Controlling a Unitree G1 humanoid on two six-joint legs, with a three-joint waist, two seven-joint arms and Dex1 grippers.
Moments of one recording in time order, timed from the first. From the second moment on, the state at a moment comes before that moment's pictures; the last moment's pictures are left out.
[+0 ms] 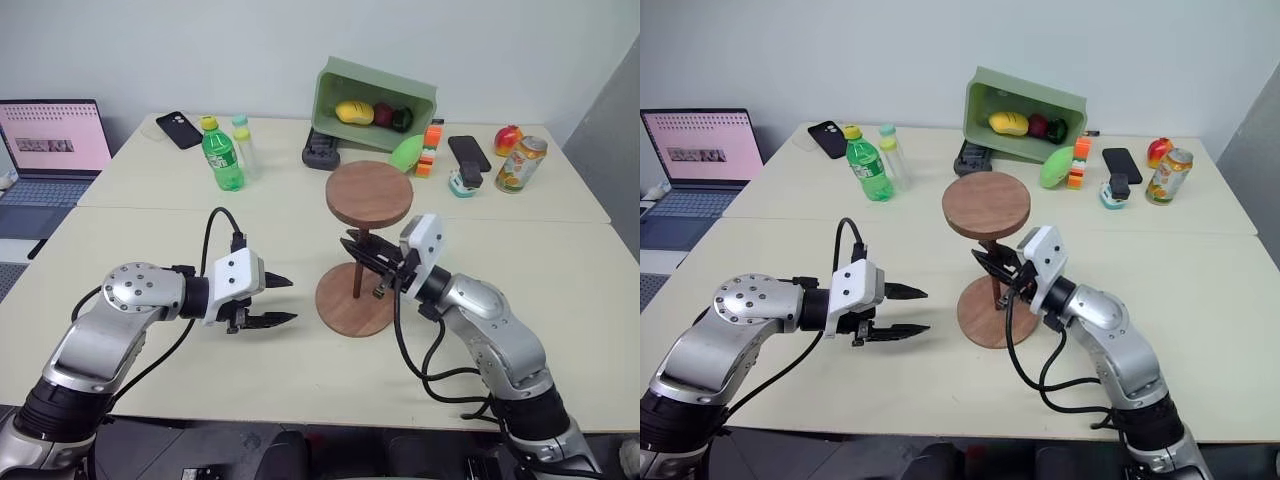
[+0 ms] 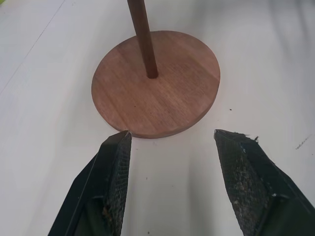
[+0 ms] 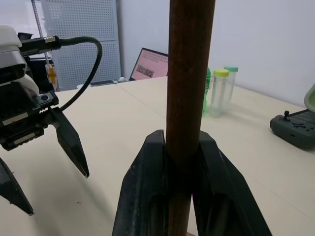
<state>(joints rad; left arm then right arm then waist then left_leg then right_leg) -0.28 0.89 -0.07 -0.31 -0.31 0.38 -1.15 -0.31 -0.30 0.22 -0.38 0.33 0.39 0.53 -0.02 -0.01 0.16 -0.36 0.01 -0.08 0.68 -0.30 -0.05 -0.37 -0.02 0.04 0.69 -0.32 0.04</state>
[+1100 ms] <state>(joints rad) -0.28 0.90 0.02 -0.36 -0.43 0.52 -1.09 -0.13 -0.73 0.06 -0.56 0.44 0.56 0.84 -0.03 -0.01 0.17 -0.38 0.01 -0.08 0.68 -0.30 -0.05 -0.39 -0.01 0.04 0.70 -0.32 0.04</state>
